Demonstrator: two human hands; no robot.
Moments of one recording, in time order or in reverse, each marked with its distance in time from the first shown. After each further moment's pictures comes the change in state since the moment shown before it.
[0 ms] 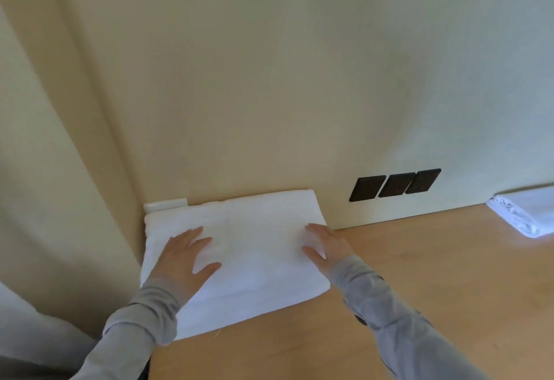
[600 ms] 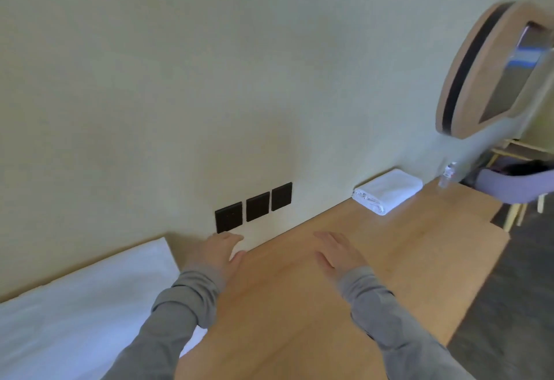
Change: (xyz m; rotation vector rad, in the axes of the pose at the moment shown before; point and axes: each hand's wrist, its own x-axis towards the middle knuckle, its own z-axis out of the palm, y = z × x) left_hand 0.041 0.352 0.021 0.101 -0.058 0.452; right_hand -0.172 0.190 -0.161 -0.088 0.386 0.257
